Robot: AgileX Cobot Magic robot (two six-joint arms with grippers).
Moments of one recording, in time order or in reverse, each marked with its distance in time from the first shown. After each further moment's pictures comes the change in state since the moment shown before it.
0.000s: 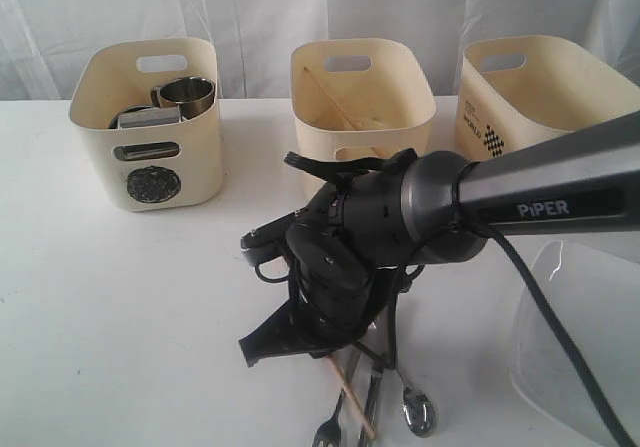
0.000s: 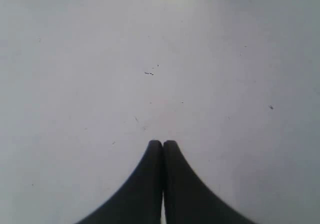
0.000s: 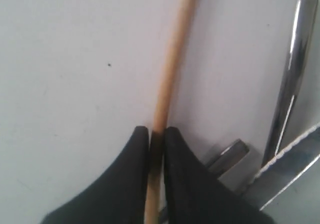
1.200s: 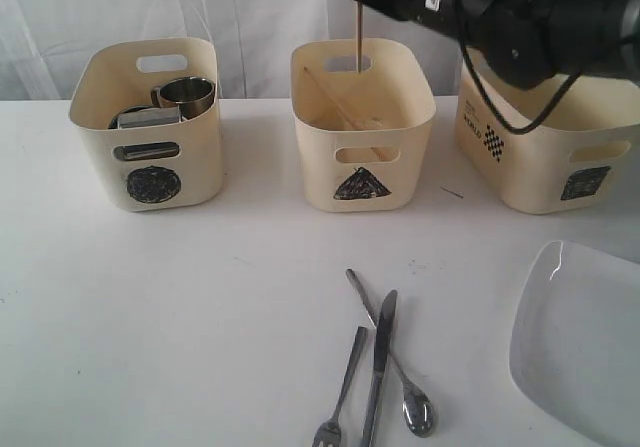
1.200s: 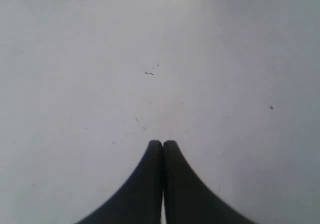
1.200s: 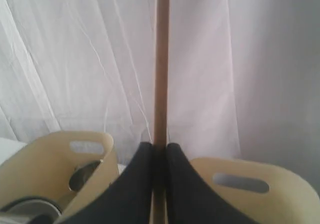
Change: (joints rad) left arm 0.000 0.000 0.000 0.000 0.000 0.000; right arm -0.470 -0.134 -0.184 -0.123 -0.971 -0.002
